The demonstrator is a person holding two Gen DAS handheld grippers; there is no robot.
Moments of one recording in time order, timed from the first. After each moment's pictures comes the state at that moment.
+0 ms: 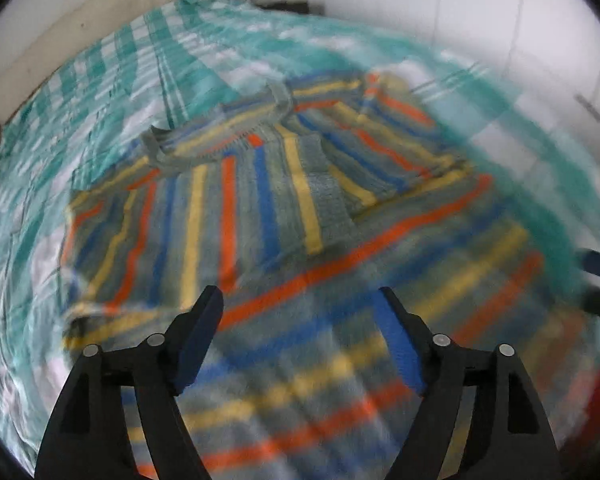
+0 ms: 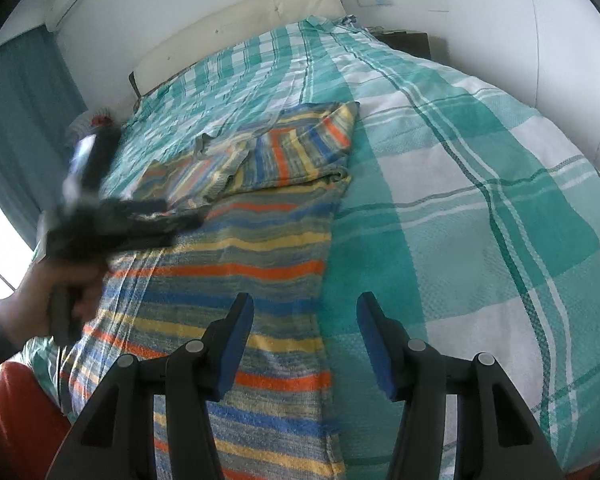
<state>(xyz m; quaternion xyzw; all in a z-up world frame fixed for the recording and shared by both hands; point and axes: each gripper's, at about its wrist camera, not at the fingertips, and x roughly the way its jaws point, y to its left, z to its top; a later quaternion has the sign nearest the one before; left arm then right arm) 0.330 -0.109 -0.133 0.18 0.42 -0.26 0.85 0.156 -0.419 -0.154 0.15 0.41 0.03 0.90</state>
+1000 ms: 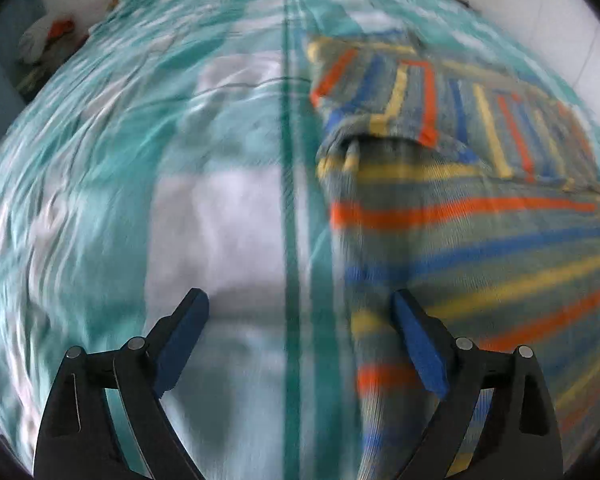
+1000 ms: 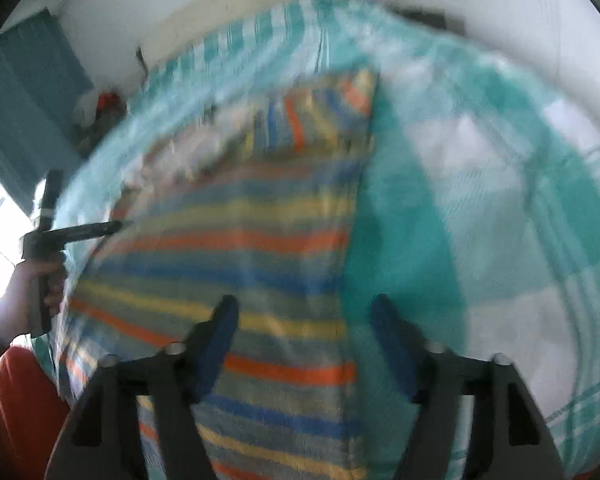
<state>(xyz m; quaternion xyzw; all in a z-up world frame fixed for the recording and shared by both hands) 0.344 0.049 -0.170 0.05 0.51 -0.04 0.86 0.172 -0.403 -0.183 0.13 0.47 0.06 0.87</state>
